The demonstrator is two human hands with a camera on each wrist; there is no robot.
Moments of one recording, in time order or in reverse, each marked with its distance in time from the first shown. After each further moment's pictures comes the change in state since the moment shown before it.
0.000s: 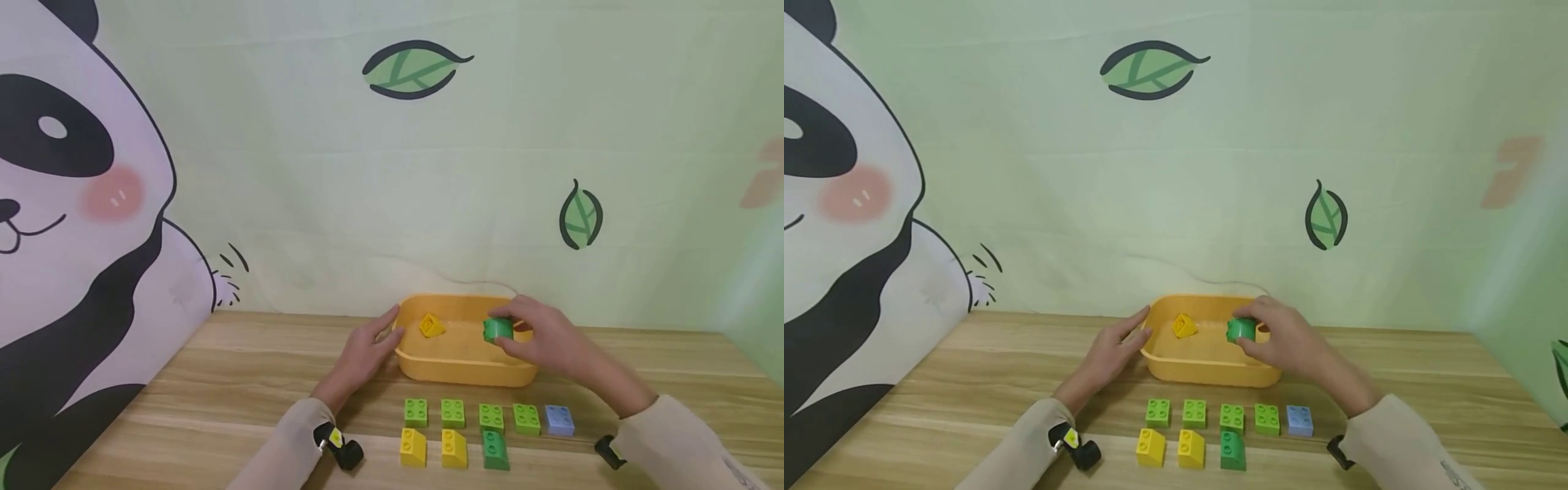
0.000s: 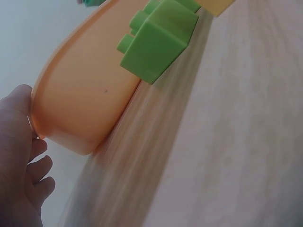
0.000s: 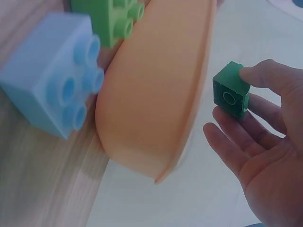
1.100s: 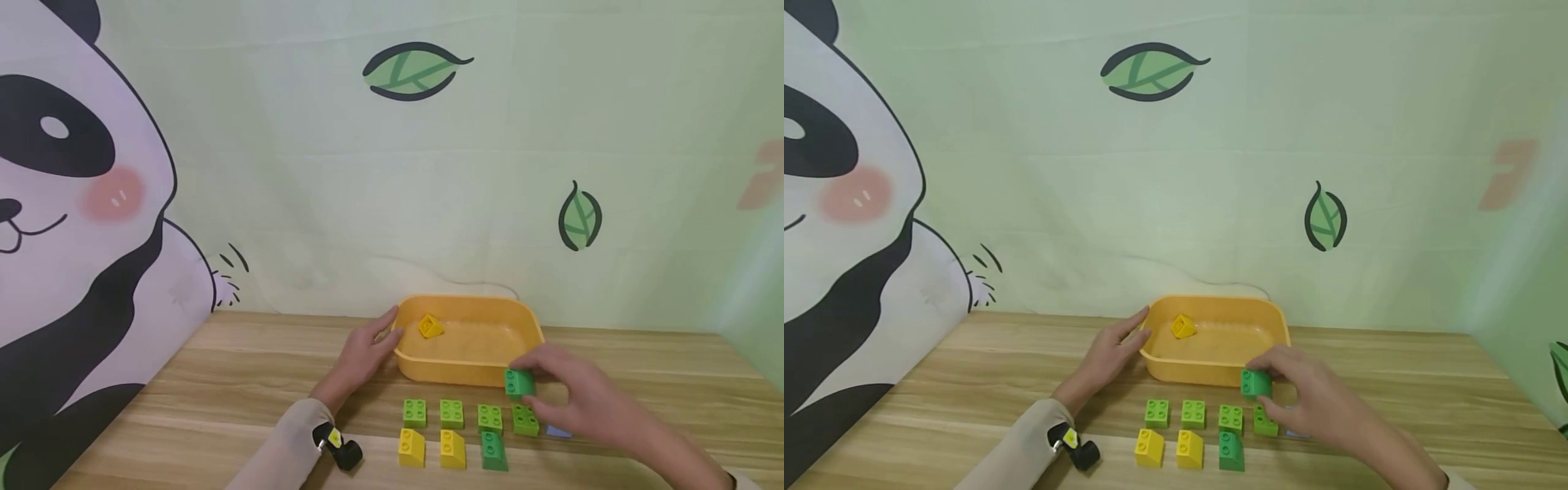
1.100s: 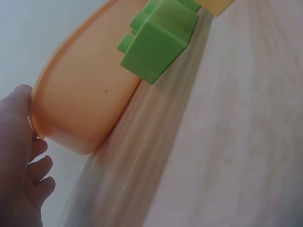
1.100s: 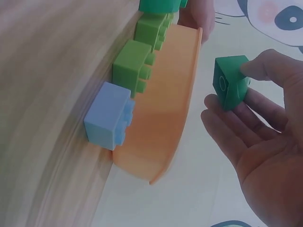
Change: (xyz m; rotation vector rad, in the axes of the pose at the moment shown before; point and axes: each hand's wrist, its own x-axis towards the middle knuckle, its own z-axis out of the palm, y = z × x) left_hand -0.001 -0.002 -0.002 0.000 0.017 0.035; right_hand -0.068 -0.025 -0.002 0.024 -0.021 -0.060
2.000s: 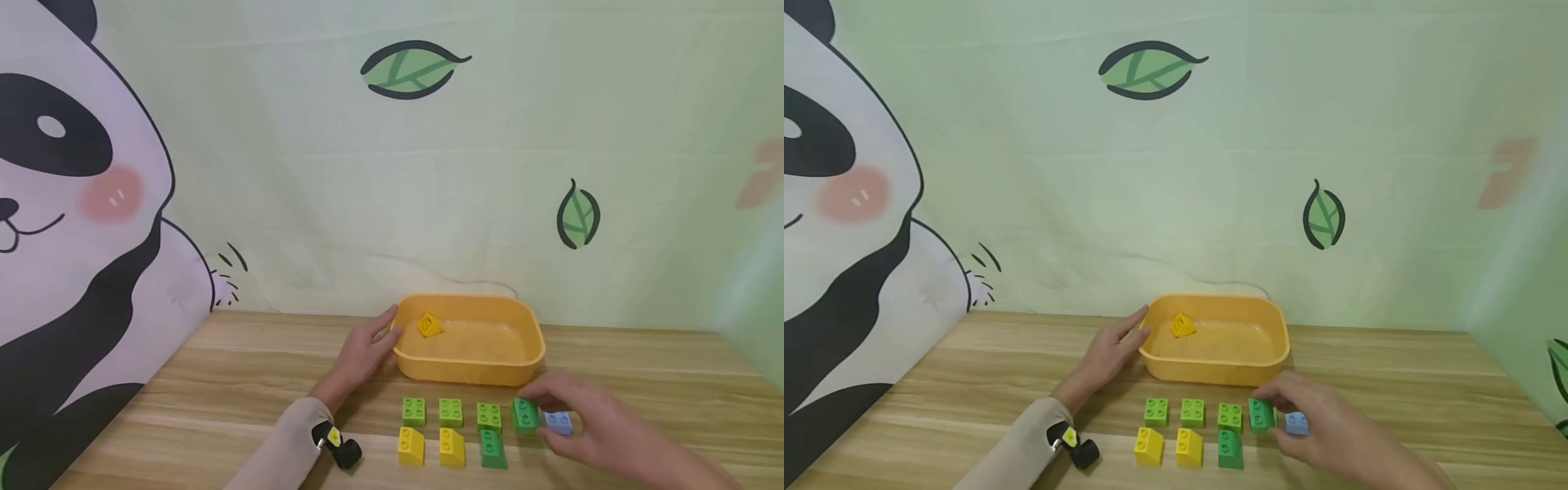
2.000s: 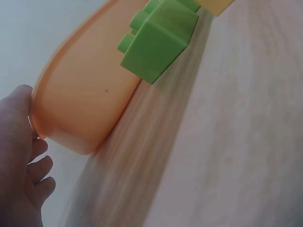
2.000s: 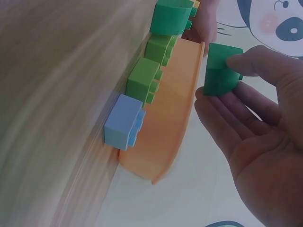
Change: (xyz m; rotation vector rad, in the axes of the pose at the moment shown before) left_hand 0.000 0.000 0.000 0.003 0.000 0.001; right_hand -0.024 -0.003 -0.001 0.055 -0.182 0.144
